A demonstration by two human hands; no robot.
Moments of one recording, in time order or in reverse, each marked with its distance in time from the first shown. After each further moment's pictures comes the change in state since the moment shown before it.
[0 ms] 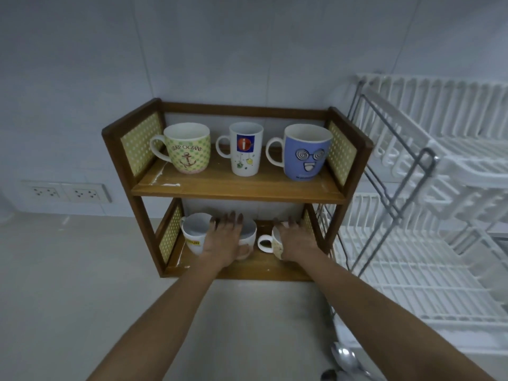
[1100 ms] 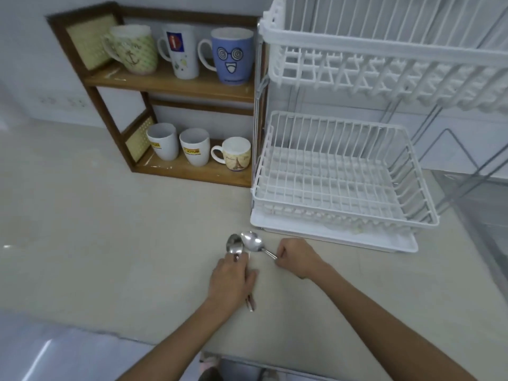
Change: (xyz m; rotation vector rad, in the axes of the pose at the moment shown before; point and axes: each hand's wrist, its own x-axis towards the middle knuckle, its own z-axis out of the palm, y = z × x) left_hand -0.239 0.282 0.110 -0.348 0.025 -0.285; right_hand -0.180 0.204 0.162 0.383 -0.079 -0.242
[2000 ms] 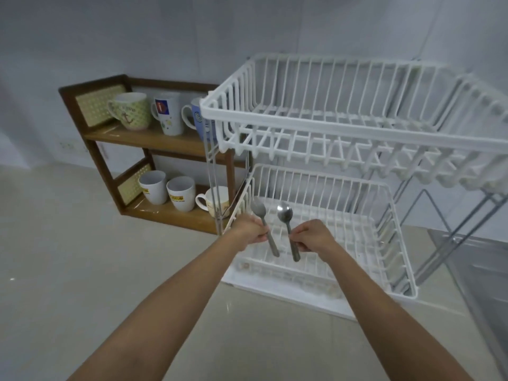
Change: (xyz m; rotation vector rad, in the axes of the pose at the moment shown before) left_hand 0.176 0.142 -0.109 -1.193 -0.147 -0.411; right_hand 0.076 0.058 -0.163 0.623 0.204 0.079
